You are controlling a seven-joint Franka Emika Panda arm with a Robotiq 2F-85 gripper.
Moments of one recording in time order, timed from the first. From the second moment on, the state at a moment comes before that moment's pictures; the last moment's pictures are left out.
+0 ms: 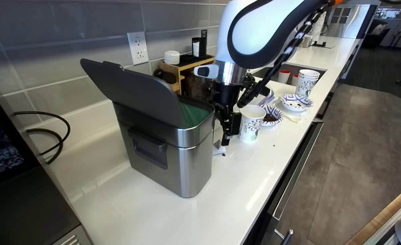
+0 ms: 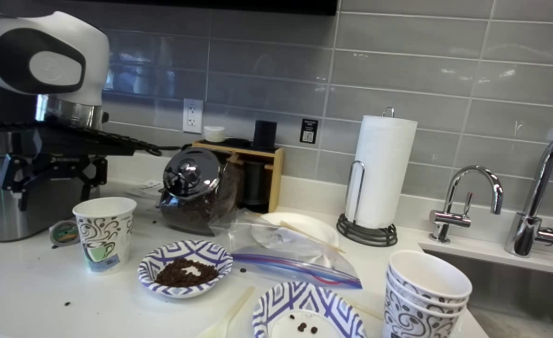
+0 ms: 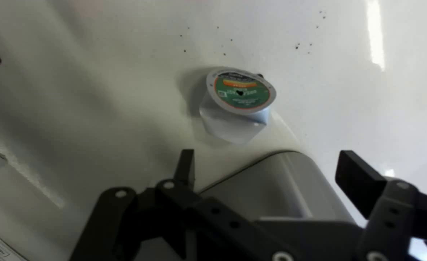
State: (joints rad) arm 0.29 0.17 0.31 -2.24 0.21 2.43 -1.12
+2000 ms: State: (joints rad) arm 0.28 0.30 0.32 -2.19 0.00 2.48 -1.08
